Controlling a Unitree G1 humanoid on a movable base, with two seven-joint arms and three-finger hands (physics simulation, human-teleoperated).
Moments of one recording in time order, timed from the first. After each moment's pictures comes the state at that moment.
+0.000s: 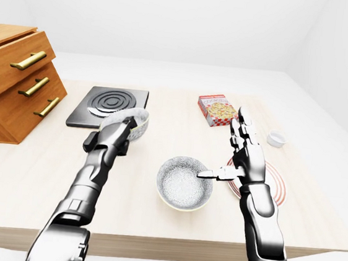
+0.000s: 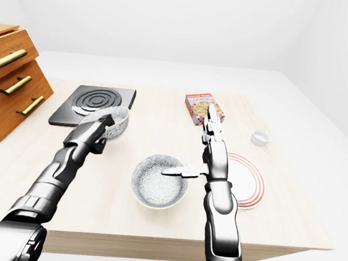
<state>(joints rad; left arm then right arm) -0.62 0.30 -0.01 0.77 0.95 -0.09 0.03 -0.09 -0.03 -0.02 -0.29 0.00 0.09 0.09</state>
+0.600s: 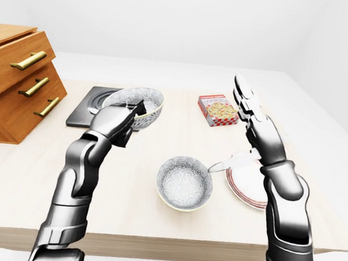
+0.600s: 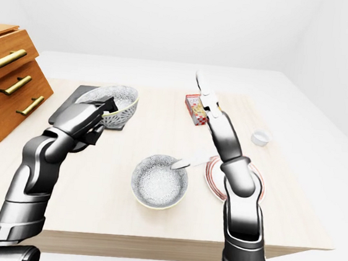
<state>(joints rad) -0.43 0.28 0.09 -0.04 1.00 -0.09 -0.45 -0.26 -0.18 -0.08 -0.40 -0.15 0.09 0.35</state>
